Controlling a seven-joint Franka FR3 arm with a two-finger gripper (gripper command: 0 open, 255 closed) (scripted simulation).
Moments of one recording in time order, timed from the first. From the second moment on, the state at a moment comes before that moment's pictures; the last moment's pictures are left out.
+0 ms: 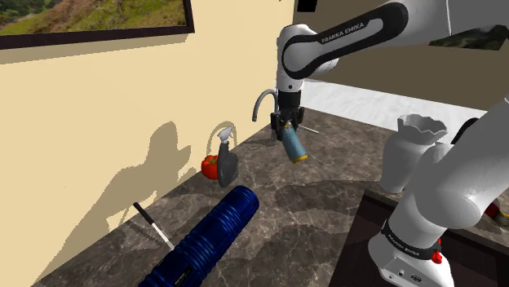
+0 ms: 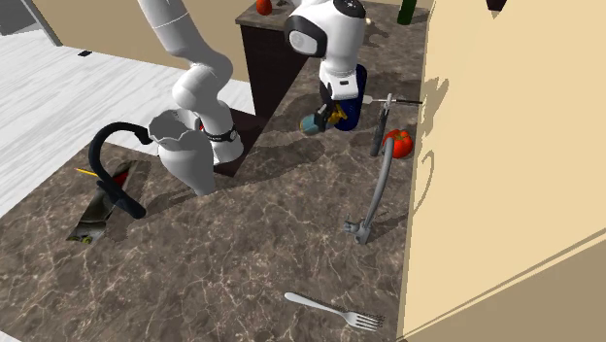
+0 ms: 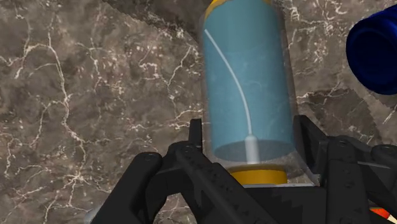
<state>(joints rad) 0.07 -0.29 -0.06 -2.32 0.07 1.93 0.15</state>
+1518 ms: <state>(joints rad) 0.33 -0.39 0.33 -2.40 0.28 1.99 0.69</state>
